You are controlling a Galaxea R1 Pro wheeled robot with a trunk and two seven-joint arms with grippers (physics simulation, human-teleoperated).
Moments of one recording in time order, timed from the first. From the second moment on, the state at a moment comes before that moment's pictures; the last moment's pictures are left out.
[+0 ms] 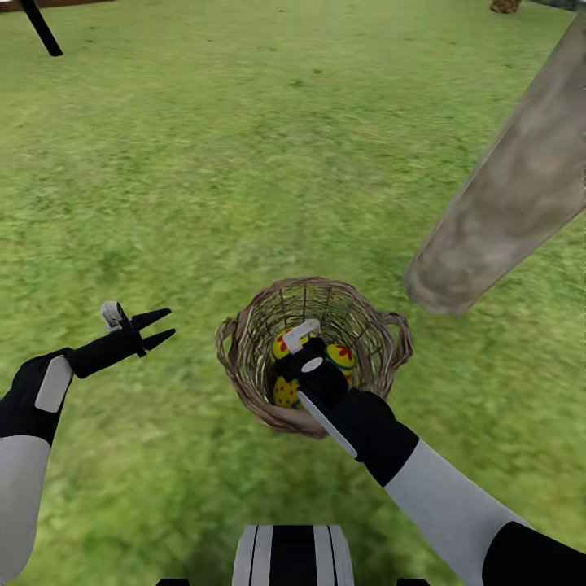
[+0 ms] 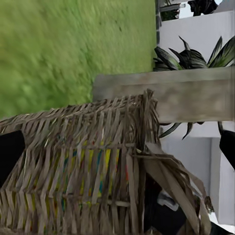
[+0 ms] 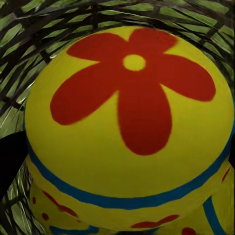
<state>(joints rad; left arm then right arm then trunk) -0.88 0.32 0.33 -0.84 0.54 1.00 -1.04 -0.88 0.09 0.76 -1.19 -0.24 0.82 -0.33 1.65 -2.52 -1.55</state>
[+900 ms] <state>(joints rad) -0.88 0.30 0.33 -0.84 0.54 1.00 -1.04 -0.88 0.09 0.74 -1.22 -0.23 0.87 -0.33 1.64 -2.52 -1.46</state>
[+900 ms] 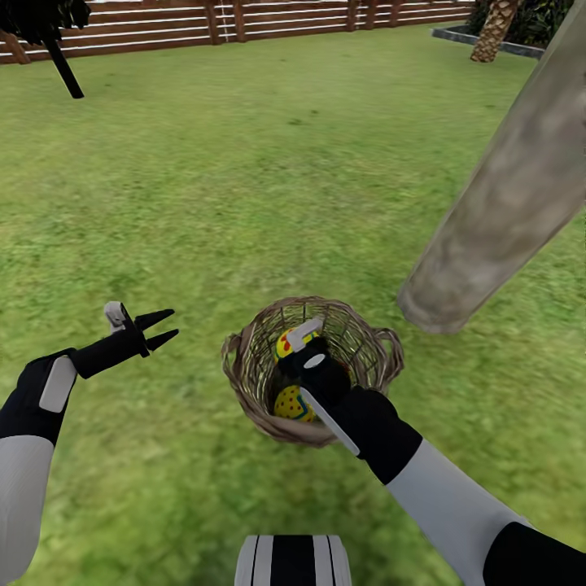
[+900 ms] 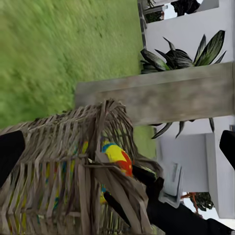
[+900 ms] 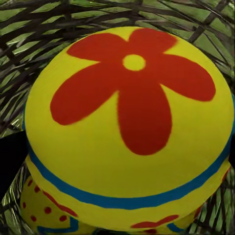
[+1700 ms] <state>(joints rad) -0.88 0.28 0.33 -0.83 0.53 0.99 -1.04 -0.86 0.03 0.73 -1.41 -0.24 0.97 -0.32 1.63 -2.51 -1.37</state>
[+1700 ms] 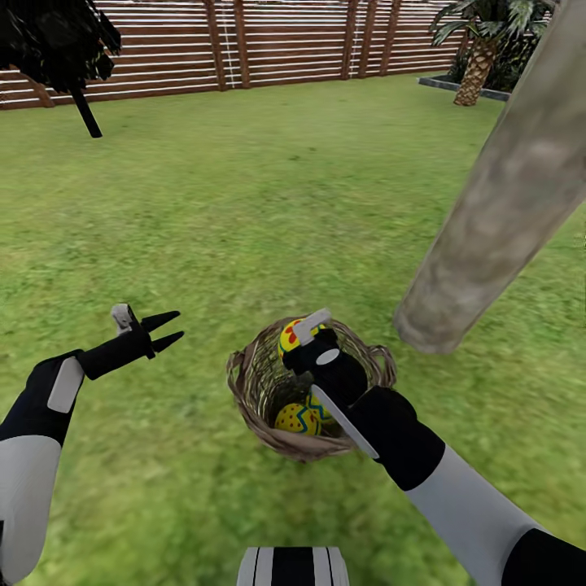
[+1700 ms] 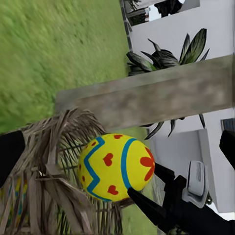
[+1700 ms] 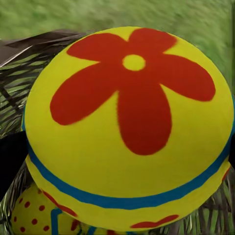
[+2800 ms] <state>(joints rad) -0.88 0.28 0.33 -0.83 0.54 0.99 -1.04 -0.86 0.04 0.73 -1.41 -0.24 0.97 -0.32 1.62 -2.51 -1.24</state>
